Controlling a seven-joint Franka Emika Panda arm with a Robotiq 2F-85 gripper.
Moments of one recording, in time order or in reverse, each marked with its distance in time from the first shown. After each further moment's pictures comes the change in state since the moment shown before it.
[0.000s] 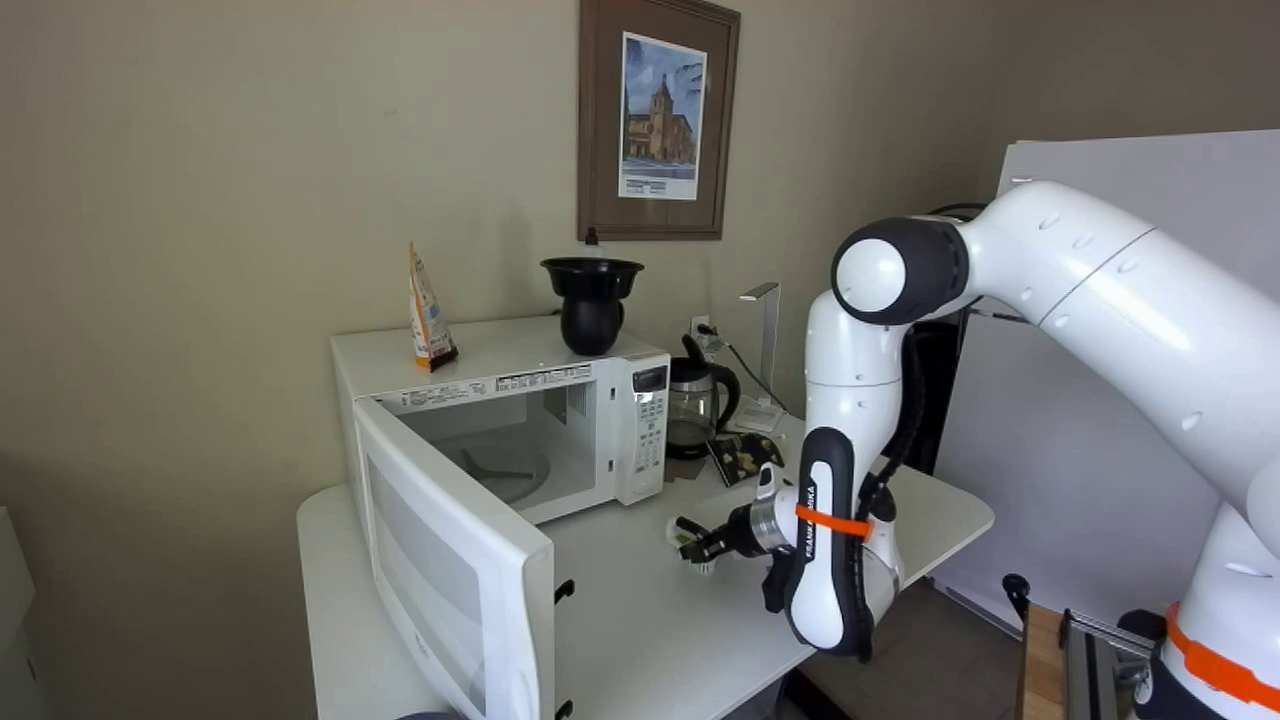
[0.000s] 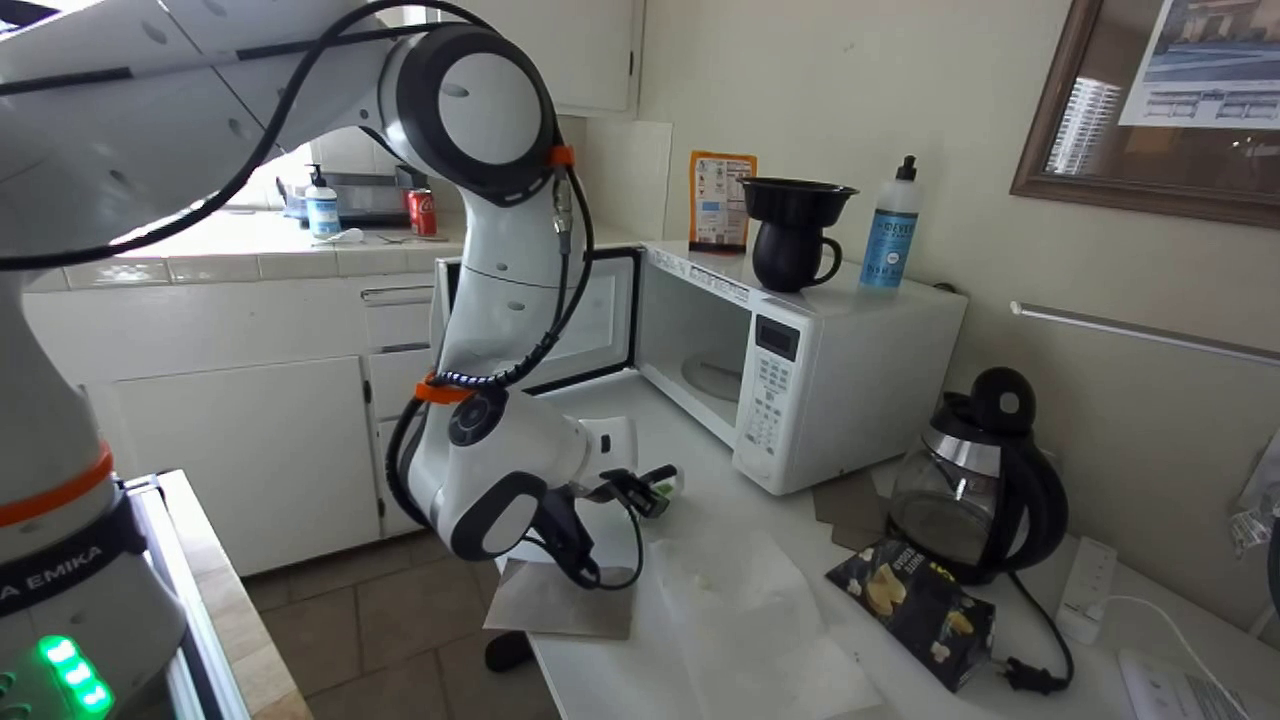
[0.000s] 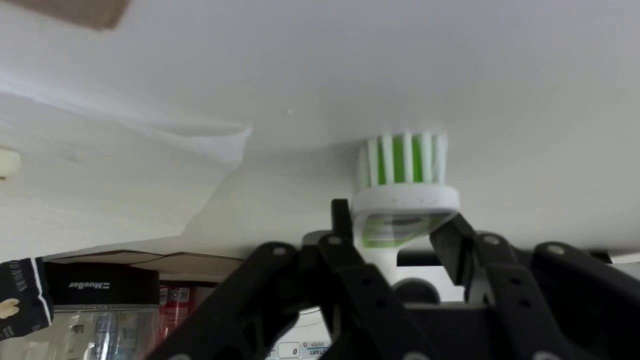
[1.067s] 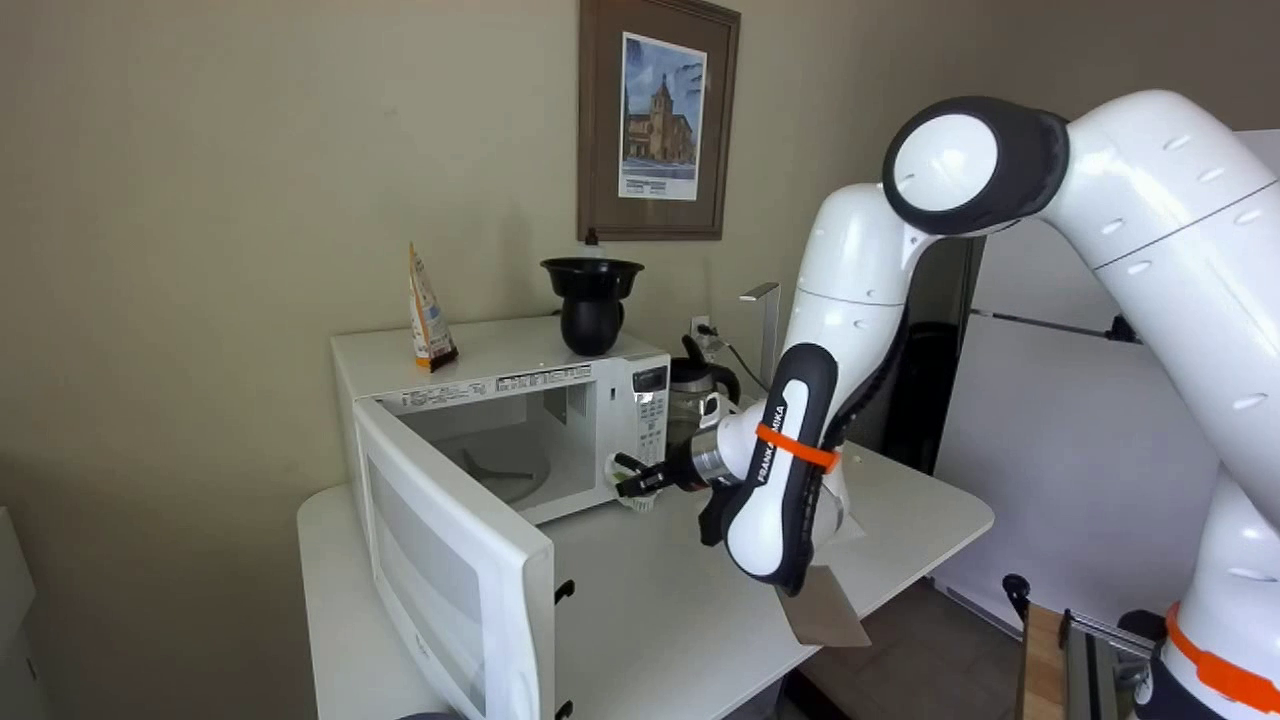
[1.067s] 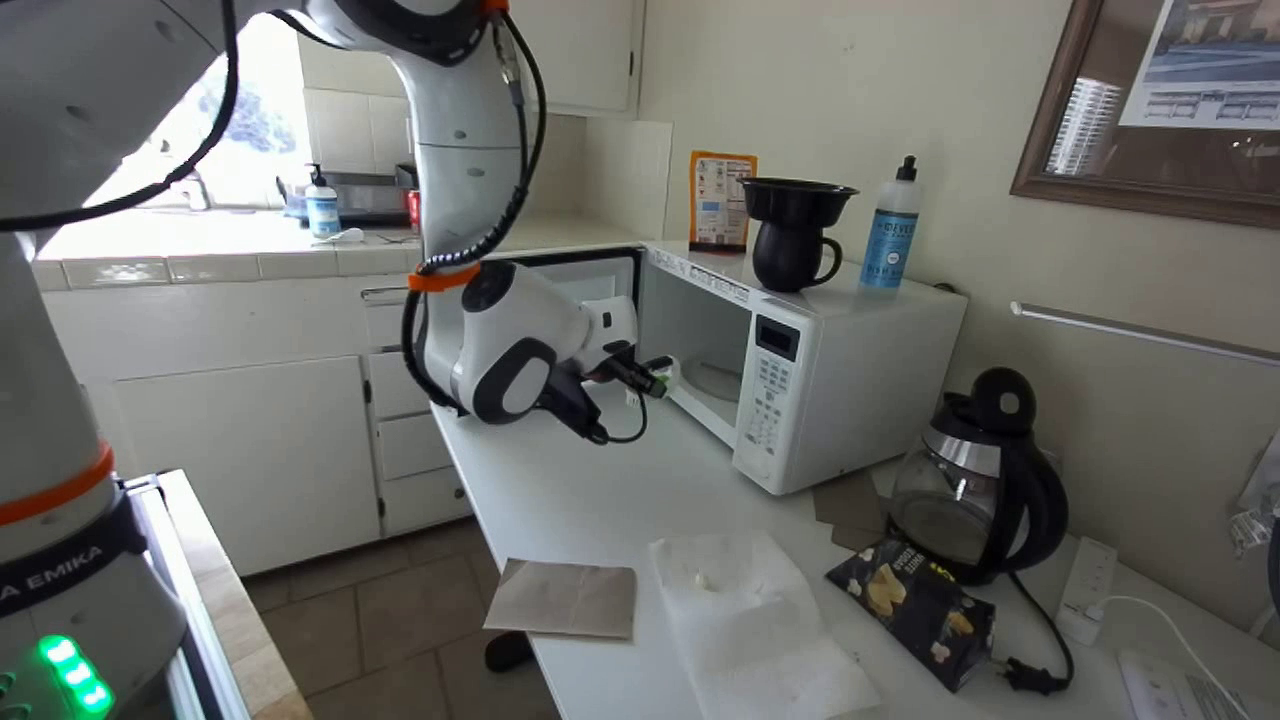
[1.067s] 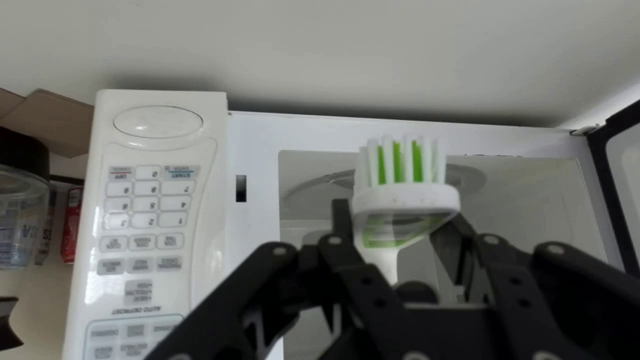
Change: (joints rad) arm 0.167 -0.326 0.051 -0.062 0.144 -0.196 0.018
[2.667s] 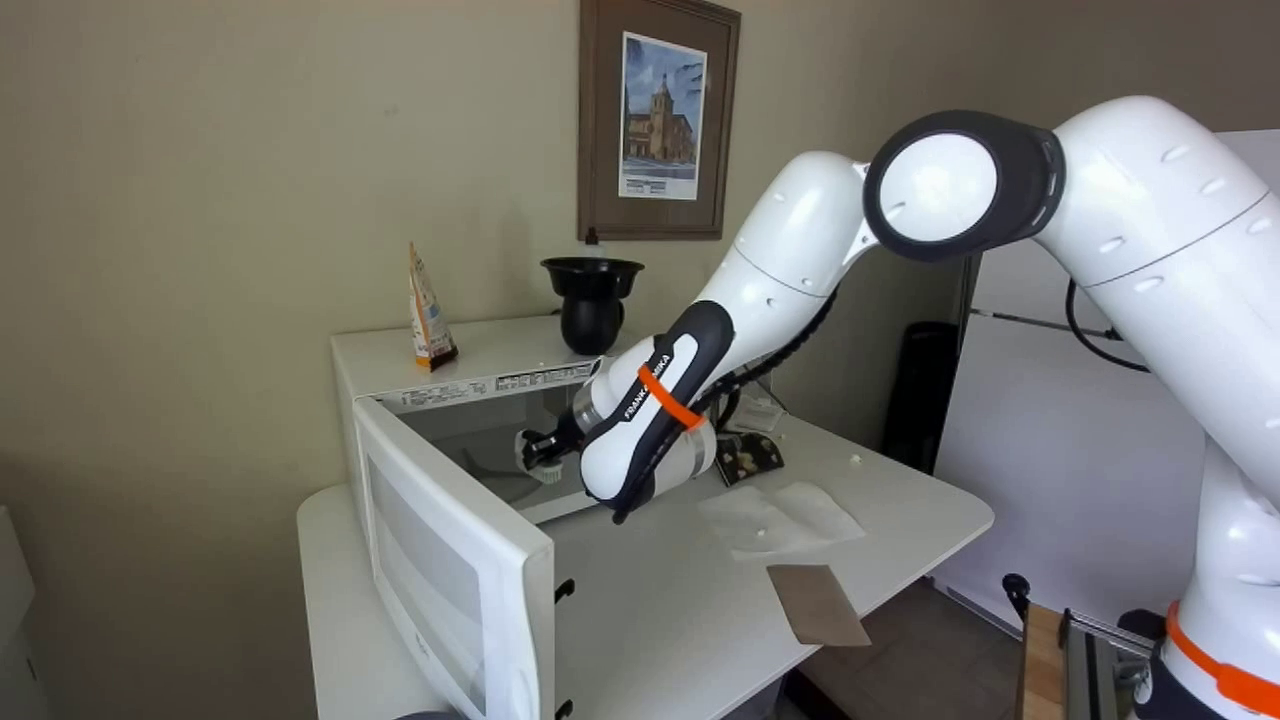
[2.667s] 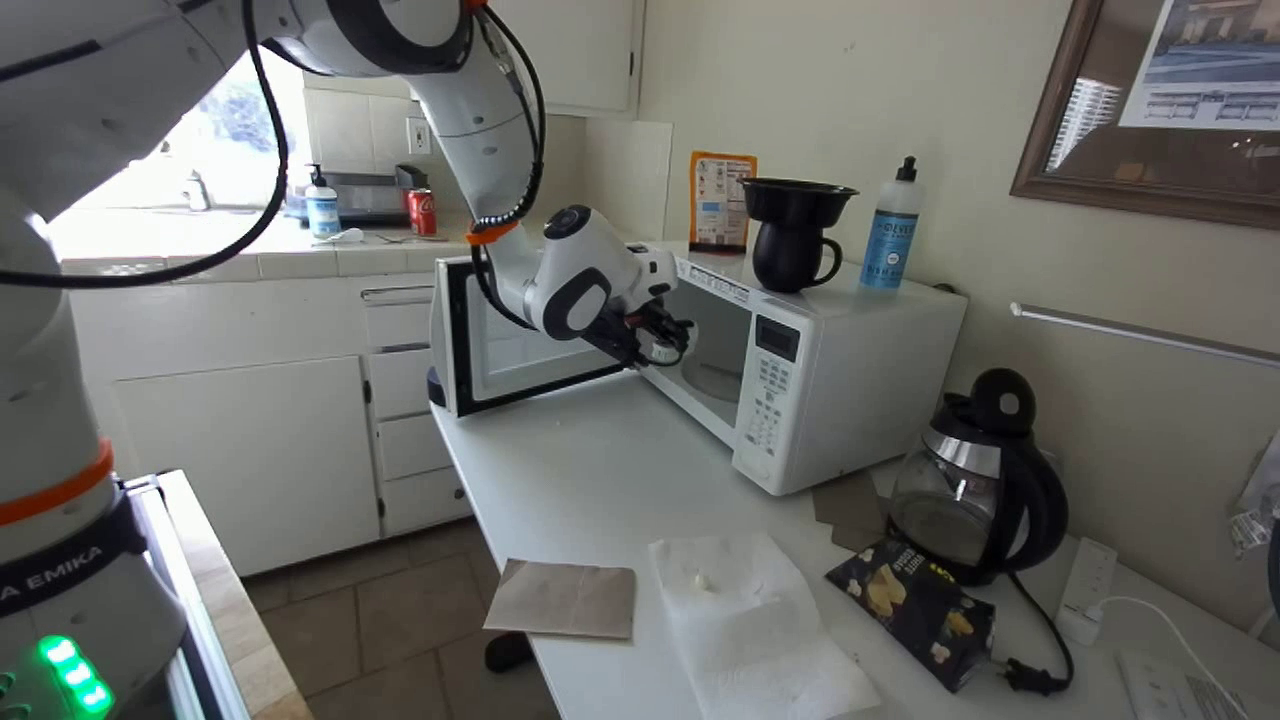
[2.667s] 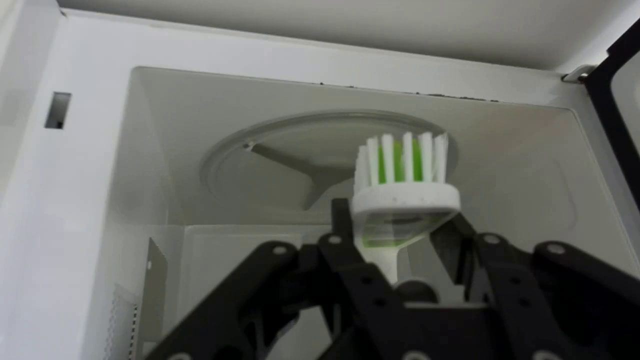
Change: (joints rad) arm 0.212 0.076 -0.078 0.467 0.203 -0.504 -0.047
